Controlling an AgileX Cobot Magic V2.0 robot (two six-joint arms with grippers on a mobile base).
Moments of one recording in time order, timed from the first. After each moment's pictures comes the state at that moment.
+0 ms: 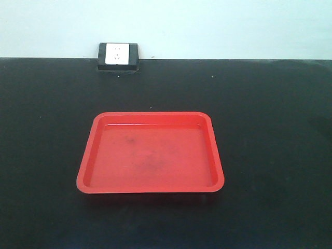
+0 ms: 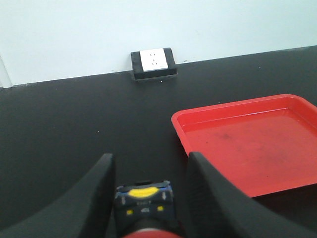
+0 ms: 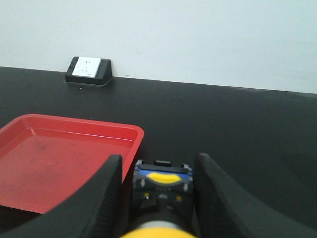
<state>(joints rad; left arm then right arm) -0.34 0.14 -0.48 0.33 0.66 -0.20 0.22 0.22 -0.39 -0.08 0.41 0.06</state>
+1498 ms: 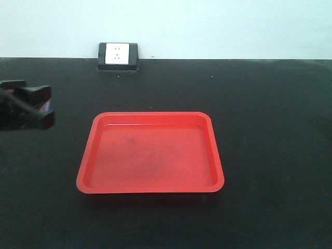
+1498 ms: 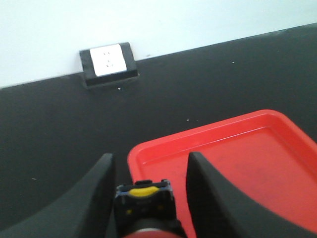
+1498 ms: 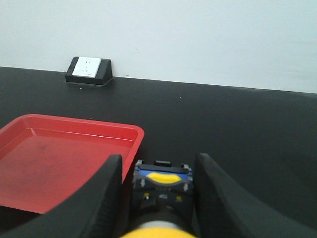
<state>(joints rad) -0.34 1.02 -0.84 0.27 0.28 -0.20 0.22 0.22 -0.39 -0.08 0.41 0.06</state>
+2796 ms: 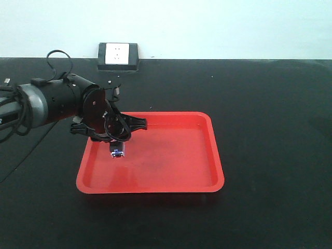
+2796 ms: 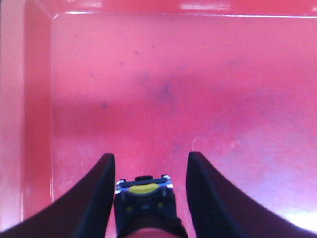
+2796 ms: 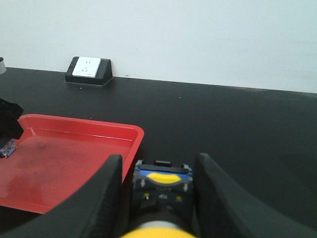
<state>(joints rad) -0.46 1.92 -1.43 0.11 0.69 -0.49 0.22 0.22 -0.39 -0.08 0.41 0.06</state>
